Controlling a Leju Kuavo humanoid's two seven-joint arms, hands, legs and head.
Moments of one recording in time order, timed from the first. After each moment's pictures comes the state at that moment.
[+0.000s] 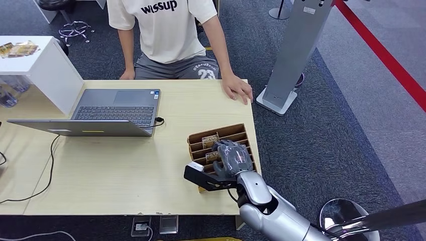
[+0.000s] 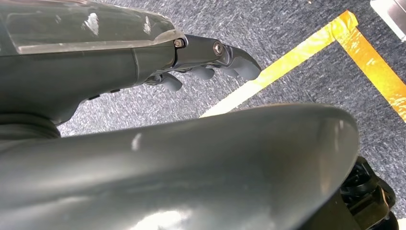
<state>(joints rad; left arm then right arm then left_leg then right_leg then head) -0.13 0.04 -1.20 -0.24 0.92 0.04 0.00 -0.44 -0.15 0.78 -1.30 0.86 -0.13 0.51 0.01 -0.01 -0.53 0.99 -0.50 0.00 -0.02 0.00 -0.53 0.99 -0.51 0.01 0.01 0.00</state>
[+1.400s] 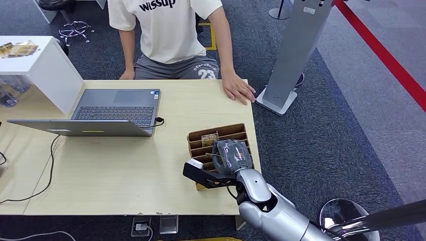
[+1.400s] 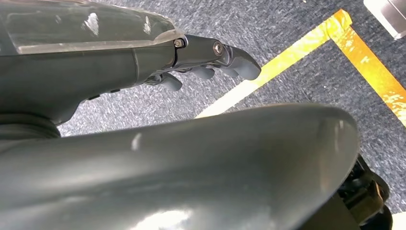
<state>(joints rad) -0.13 0.04 -1.19 -0.24 0.91 0.04 -0.02 -0.45 -0.14 0.78 -1.30 0.86 -0.15 0.50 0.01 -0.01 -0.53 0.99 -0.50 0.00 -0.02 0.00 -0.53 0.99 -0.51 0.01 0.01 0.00</state>
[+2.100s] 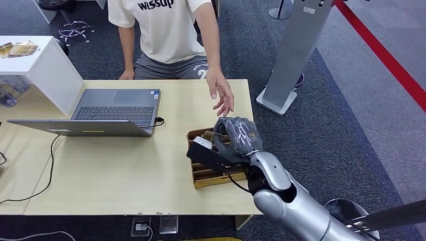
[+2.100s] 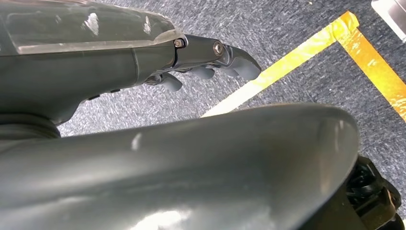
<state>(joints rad) -0.12 0.05 -1.19 -0.24 0.91 0.05 -0.02 -0.52 -0.24 0.72 -1.62 0.71 -0.08 0.54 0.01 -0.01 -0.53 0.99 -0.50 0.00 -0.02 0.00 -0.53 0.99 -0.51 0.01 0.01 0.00</state>
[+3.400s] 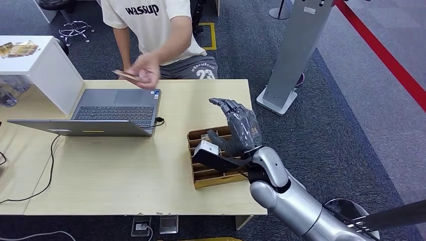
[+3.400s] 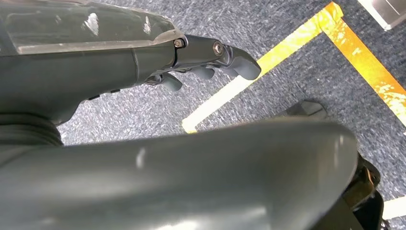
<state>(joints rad) -0.13 0.05 -1.19 -0.24 0.90 0.00 -0.03 -0.53 -0.19 0.70 -1.39 0.70 -0.43 0.12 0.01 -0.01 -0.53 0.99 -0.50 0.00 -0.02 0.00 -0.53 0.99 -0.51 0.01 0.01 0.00</state>
